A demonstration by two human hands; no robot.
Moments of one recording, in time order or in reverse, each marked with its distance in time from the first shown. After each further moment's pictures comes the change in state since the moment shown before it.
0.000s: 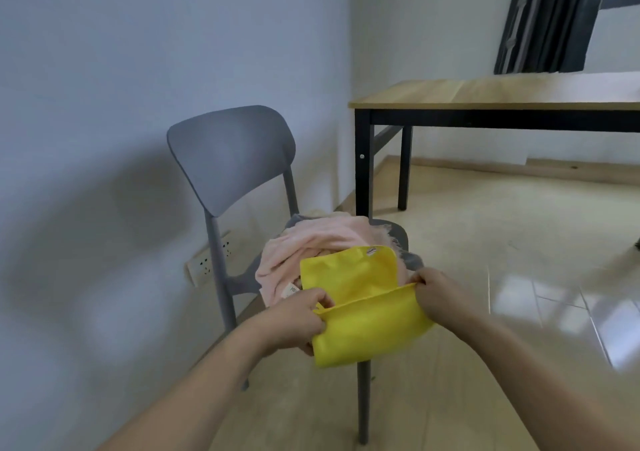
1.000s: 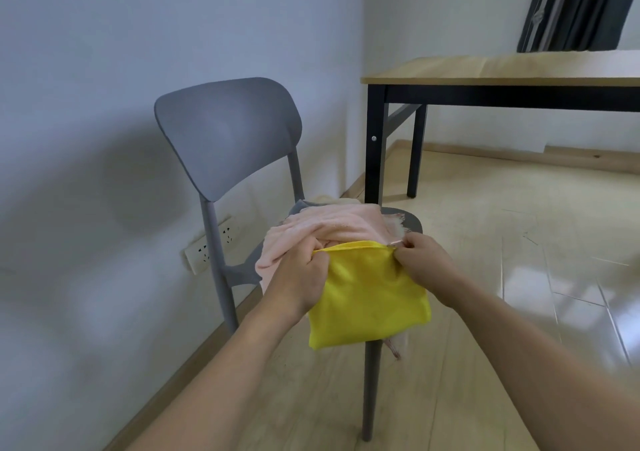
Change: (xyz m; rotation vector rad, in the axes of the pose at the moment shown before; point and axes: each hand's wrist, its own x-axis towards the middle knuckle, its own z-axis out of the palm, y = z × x) left_hand 0.041 0.008 -0.012 -0.123 0.515 0.196; right_hand 0.052 -0.032 0.020 0.183 -0.037 -0.023
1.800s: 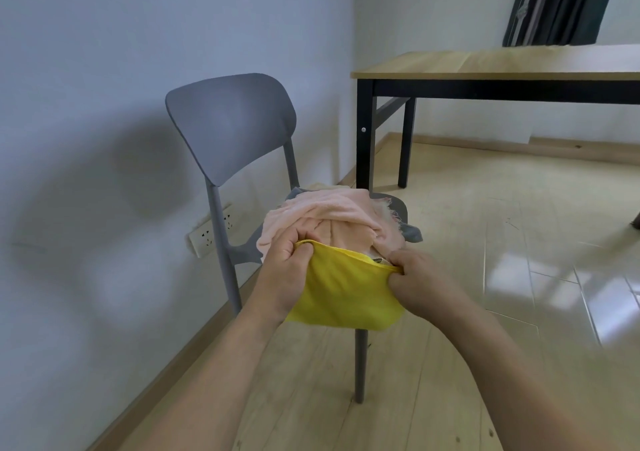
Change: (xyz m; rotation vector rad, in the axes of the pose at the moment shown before) left_hand -0.069 0.010 -0.015 -0.328 0.055 0.044; right_hand -0.099 0.008 -0.005 -0.253 -0.026 -0.275
